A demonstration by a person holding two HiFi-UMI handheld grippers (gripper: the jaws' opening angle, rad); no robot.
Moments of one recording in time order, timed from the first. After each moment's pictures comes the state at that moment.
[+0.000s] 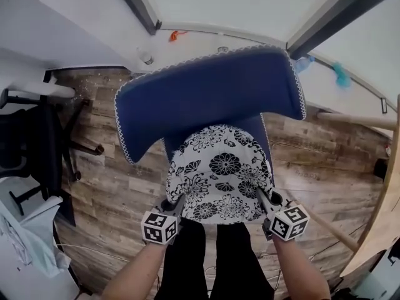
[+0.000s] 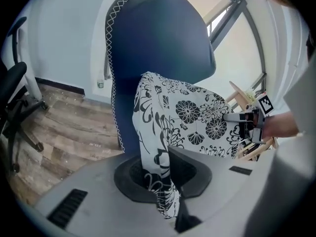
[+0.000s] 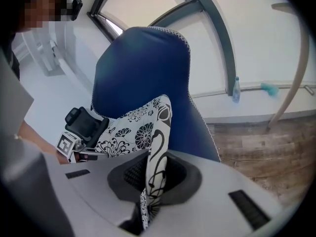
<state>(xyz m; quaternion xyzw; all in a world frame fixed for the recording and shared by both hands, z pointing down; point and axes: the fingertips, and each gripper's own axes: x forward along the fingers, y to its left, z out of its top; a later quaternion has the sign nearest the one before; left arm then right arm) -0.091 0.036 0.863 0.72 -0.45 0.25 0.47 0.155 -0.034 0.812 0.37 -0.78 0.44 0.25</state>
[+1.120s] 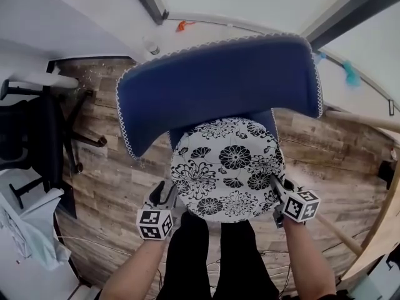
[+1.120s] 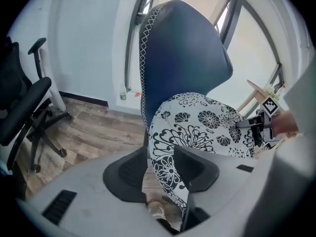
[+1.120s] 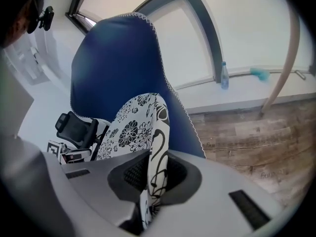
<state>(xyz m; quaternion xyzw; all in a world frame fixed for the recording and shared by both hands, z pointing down) -0.154 0.028 0.870 0.68 -0.56 0.26 0.40 0.191 -0.050 0.873 0.39 -0.73 0.49 0.26</state>
